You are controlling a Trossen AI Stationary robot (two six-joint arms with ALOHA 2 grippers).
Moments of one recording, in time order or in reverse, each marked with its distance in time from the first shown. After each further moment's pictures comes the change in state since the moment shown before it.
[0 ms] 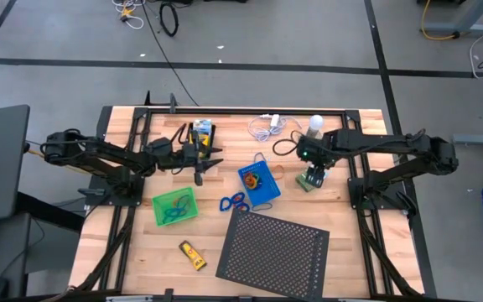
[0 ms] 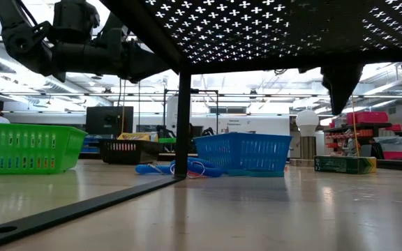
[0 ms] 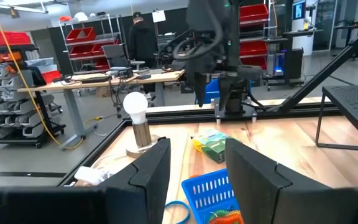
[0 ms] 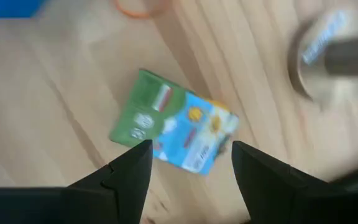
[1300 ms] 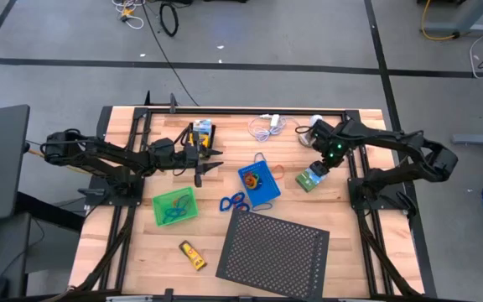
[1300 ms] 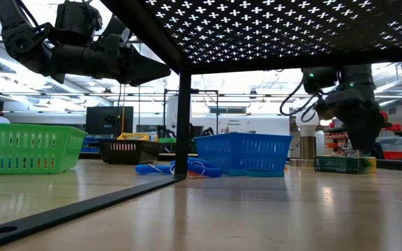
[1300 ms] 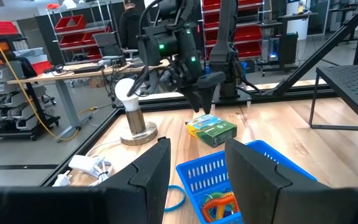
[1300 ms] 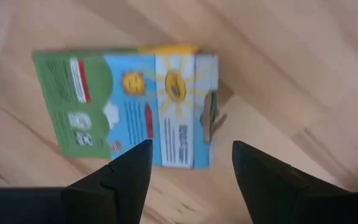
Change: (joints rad) left arm 0.001 0.000 0.000 -0.058 0.021 0.022; right arm -0.458 0.004 -0.297 0.192 -0.338 0.010
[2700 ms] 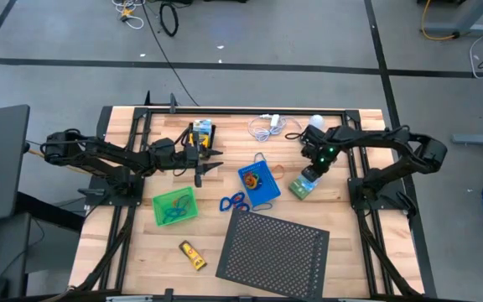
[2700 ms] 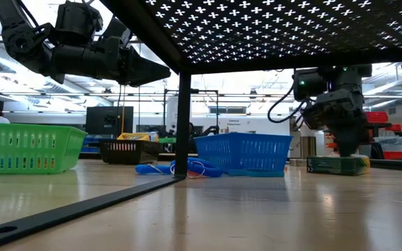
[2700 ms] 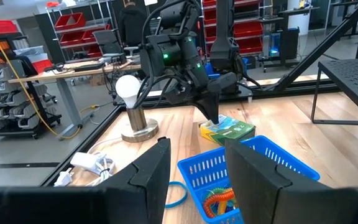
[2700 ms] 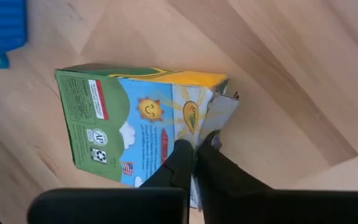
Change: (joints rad) left arm 0.001 0.000 0.000 -0.014 -0.004 0.013; right arm 0.102 0.132 -0.038 0.223 -0.173 -0.026
